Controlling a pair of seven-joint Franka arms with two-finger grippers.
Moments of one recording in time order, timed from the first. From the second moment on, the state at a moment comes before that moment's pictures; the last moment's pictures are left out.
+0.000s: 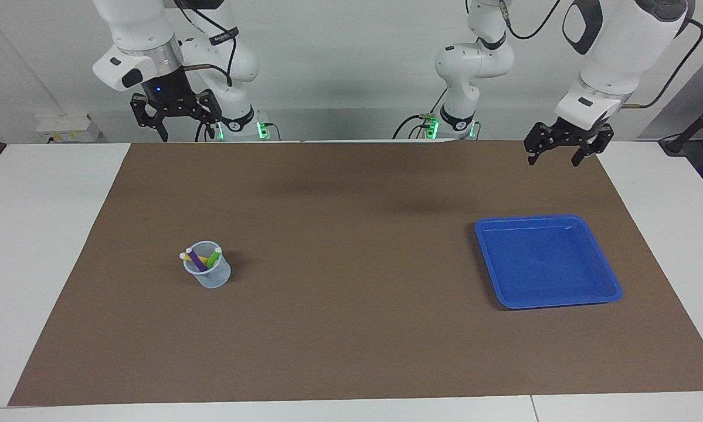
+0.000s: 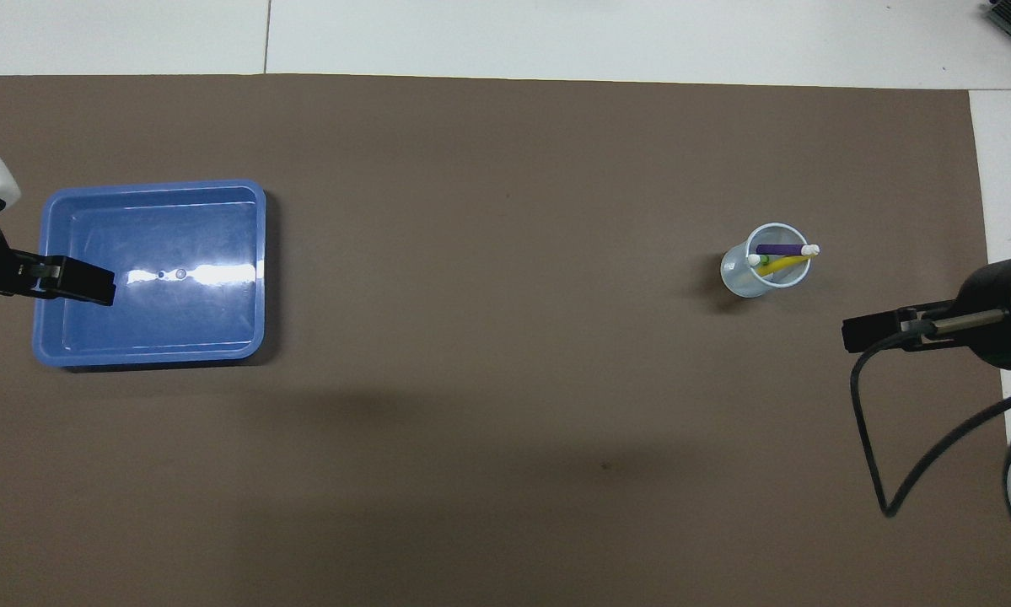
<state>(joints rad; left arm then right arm) 0.01 -0.05 -0.08 -1.68 0.04 1.61 0.08 -0.37 -0.19 0.44 -1.73 0.06 1.56 -0.02</state>
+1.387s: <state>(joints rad) 0.01 -0.05 -0.08 -1.69 0.04 1.61 0.08 -0.38 -0.20 0.42 -1.75 0.06 1.56 -0.06</state>
